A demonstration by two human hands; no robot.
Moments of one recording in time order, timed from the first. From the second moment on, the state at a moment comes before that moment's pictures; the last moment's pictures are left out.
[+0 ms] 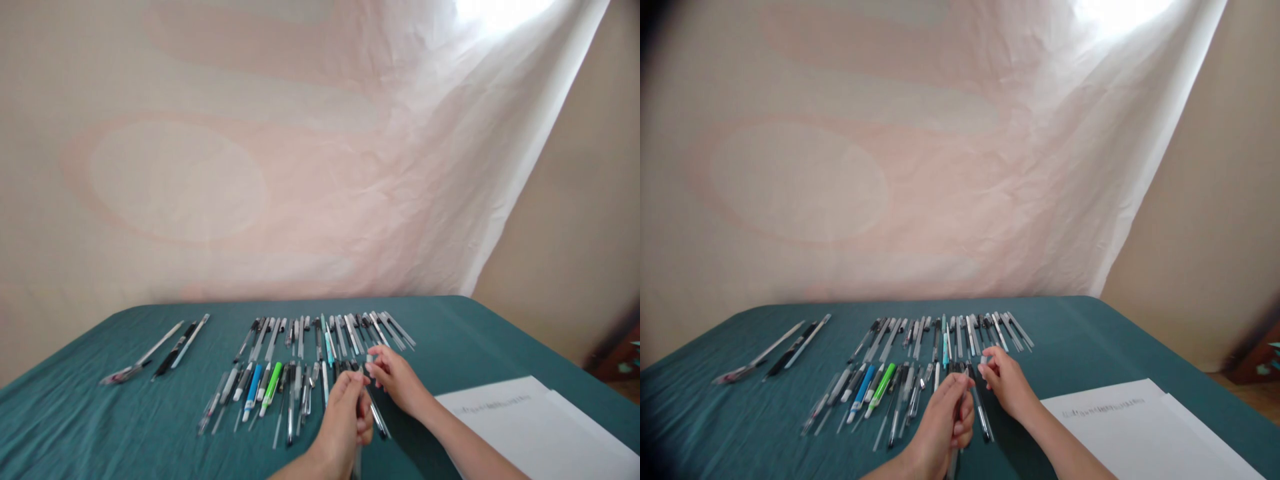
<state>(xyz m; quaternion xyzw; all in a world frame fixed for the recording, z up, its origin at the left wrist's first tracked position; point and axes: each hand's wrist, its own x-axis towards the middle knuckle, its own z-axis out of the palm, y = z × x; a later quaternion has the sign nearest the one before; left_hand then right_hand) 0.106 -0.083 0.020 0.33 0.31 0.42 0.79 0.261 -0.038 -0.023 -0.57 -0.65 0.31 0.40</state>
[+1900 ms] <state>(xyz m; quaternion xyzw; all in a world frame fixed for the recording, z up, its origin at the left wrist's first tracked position) 0.105 -0.076 0.016 0.33 0.31 0.44 0.77 0.254 -0.044 -0.017 -0.62 -0.69 0.15 0.35</state>
